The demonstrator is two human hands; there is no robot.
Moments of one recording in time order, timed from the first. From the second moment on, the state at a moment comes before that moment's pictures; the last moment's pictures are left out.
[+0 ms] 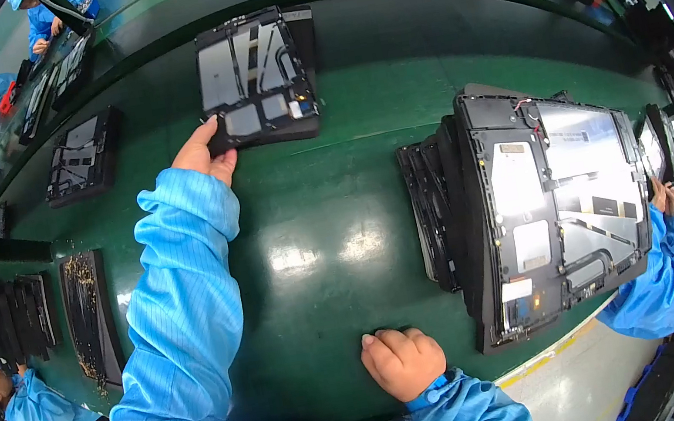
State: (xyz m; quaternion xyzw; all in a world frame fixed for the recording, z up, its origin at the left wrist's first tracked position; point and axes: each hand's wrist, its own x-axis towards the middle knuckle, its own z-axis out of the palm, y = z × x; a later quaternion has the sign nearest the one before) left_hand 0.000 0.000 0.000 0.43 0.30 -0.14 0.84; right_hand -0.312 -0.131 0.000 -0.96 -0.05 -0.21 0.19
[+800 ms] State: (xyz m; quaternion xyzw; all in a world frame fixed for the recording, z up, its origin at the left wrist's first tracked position) left_hand -0.143 0.147 0.016 0.92 0.13 -0.02 0.37; right_hand -0.303 -0.127 -0.006 -0.95 0.12 -0.26 0.14
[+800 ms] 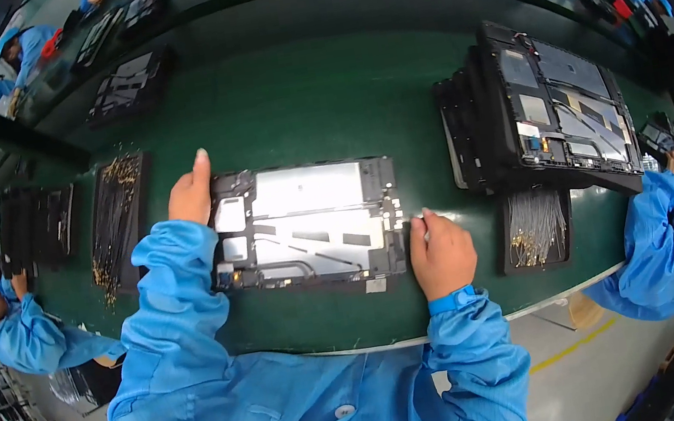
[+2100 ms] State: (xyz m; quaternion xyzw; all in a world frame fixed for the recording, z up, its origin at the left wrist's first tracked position) left_hand -0.298 0.187 0.062 0.85 -0.48 0.06 0.22; right_hand -0.344 -0.013 0.063 -0.80 -0.06 0.21 0.56
